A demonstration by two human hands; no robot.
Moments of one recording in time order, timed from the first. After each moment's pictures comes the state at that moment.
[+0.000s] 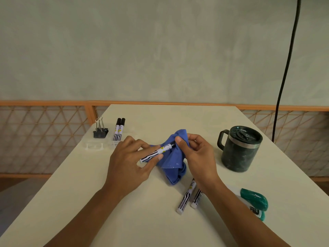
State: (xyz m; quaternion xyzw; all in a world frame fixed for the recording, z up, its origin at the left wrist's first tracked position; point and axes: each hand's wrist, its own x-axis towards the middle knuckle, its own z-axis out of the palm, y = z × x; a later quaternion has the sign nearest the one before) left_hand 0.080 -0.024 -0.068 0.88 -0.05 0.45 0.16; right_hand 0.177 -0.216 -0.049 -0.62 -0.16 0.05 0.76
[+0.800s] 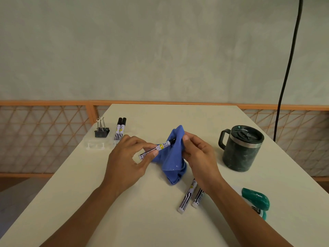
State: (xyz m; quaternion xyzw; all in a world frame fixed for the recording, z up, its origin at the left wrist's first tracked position) left_hand 0.077 -0.015 -0.064 0.88 -0.01 0.40 0.26; right_hand 0.178 -0.220 -0.050 -0.60 -0.18 0.11 0.78
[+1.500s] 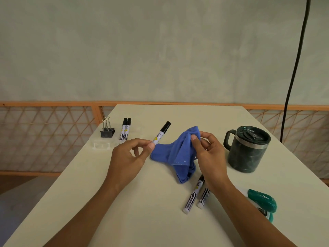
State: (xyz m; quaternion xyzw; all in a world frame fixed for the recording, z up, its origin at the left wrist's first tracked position) left_hand 0.076 -0.010 -0.060 0.82 0.10 0.34 0.45; right_hand 0.181 -0.222 -0.048 -0.64 -0.15 0.01 0.75
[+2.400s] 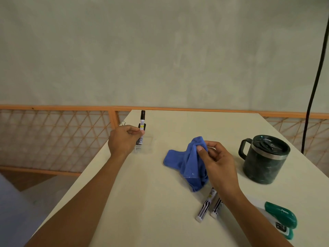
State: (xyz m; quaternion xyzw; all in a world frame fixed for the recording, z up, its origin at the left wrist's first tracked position) left_hand 0.131 0.093 -0.042 0.80 0.31 0.36 0.37; right_hand 0.172 -0.218 -0.049 -0.67 -0.19 0.01 0.72
